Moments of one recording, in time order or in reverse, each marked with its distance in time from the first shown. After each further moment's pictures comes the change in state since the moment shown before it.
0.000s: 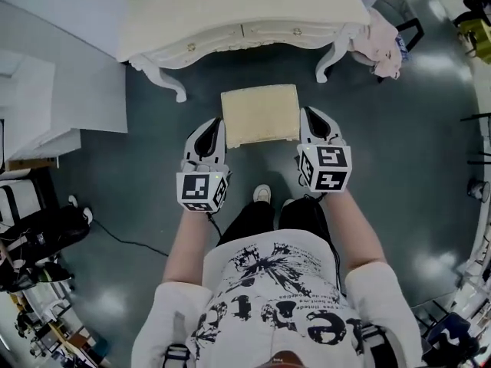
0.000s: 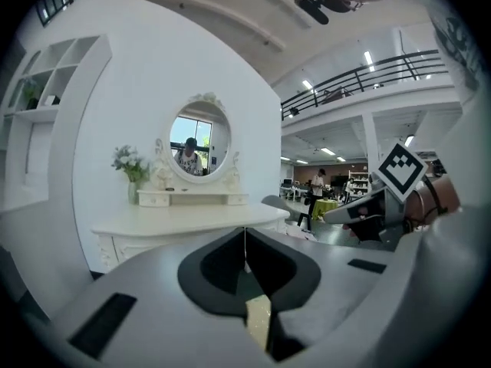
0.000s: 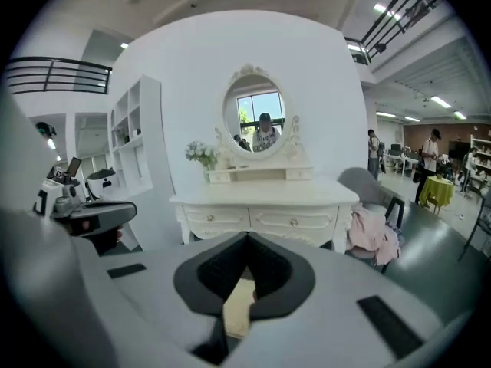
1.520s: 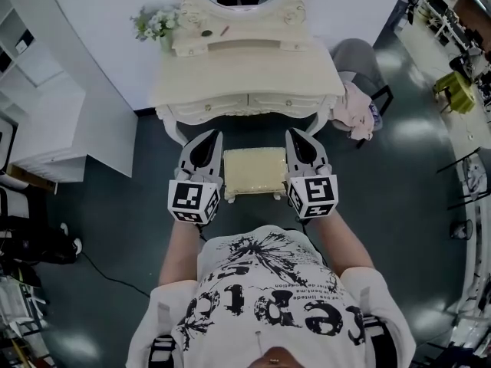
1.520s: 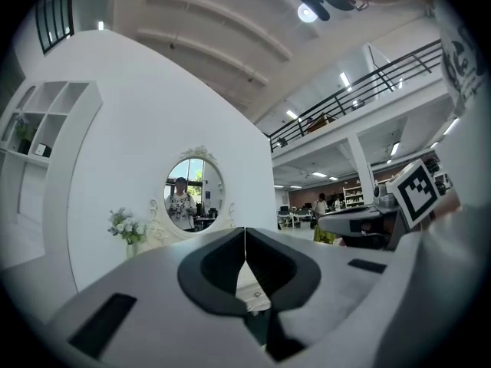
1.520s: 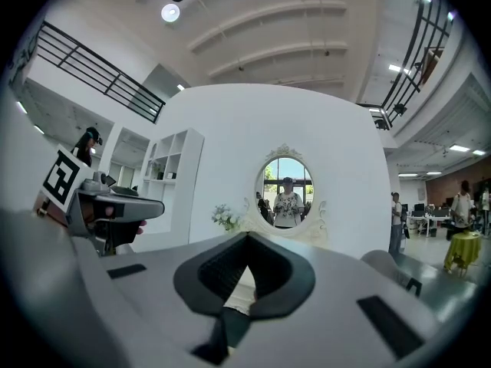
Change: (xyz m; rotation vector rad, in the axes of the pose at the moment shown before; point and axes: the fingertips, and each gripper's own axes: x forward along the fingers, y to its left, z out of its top) left arm -0.064 -0.001 0.195 0.099 -0.255 -0.019; right arm -0.106 0.075 0.178 -0.208 -0.459 0.112
